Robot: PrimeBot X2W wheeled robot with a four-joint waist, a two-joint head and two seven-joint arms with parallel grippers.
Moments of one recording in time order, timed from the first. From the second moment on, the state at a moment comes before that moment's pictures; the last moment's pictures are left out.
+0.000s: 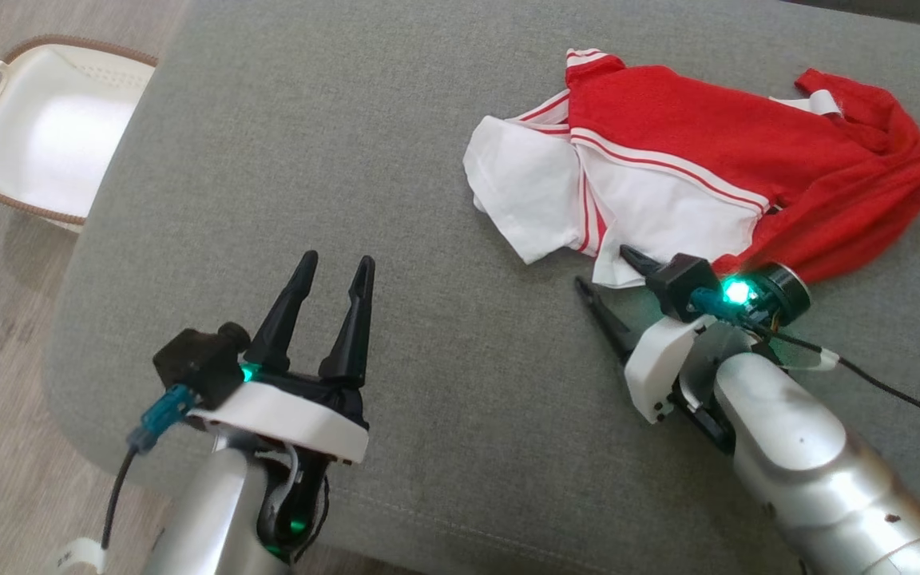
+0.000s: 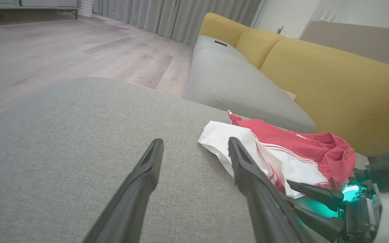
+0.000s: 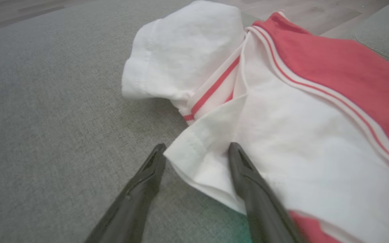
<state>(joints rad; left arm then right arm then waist) -0.19 0.04 -0.31 0.21 -0.40 -0.12 -0.25 -0.58 -0.19 0.61 0.77 0.15 0.13 -0.08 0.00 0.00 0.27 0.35</state>
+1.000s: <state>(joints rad) -0.14 0.04 -0.27 0.23 -0.39 -0.12 -0.25 -0.59 -0.25 0.60 0.52 0.36 0.13 0.00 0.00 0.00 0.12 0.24</state>
